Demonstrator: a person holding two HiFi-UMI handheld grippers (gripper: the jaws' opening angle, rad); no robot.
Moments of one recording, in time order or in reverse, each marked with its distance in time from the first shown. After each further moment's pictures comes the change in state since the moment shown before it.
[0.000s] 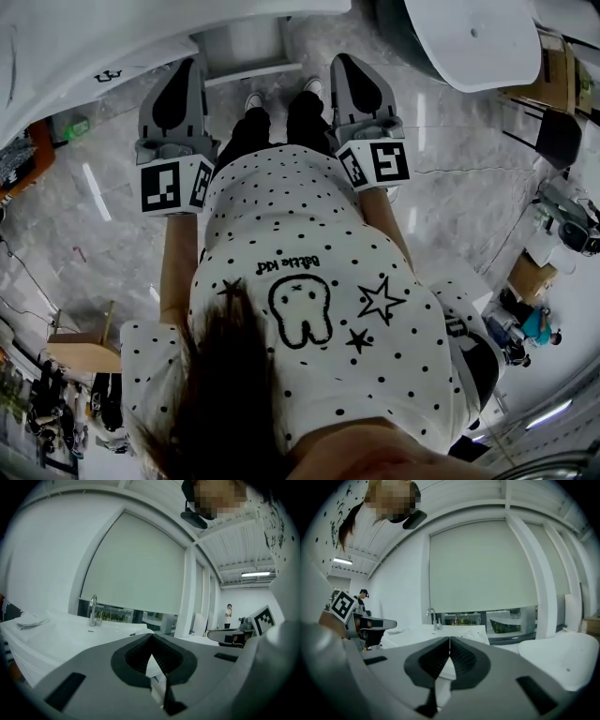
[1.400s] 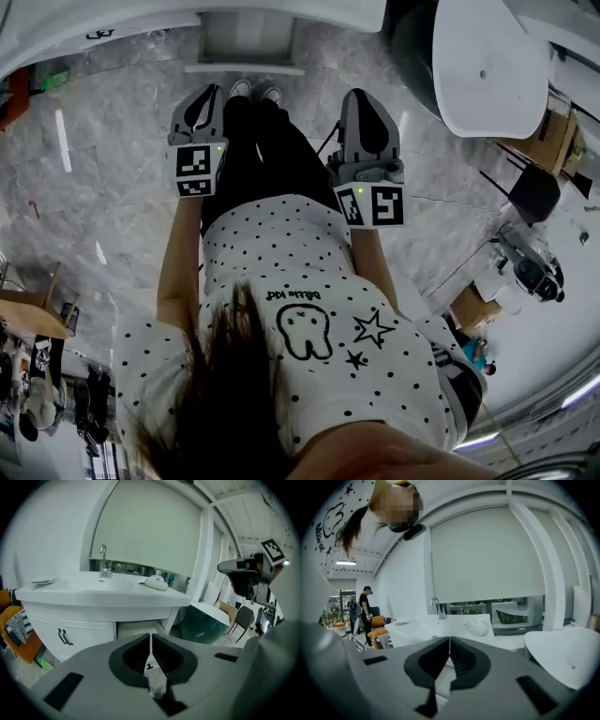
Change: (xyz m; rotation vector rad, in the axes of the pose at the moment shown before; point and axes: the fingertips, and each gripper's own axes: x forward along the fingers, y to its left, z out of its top) left arm 0.000 0.007 -0.232 -0.052 0.421 0.151; right arm 0.017 -0.009 -0.047 0.000 0.113 0.095
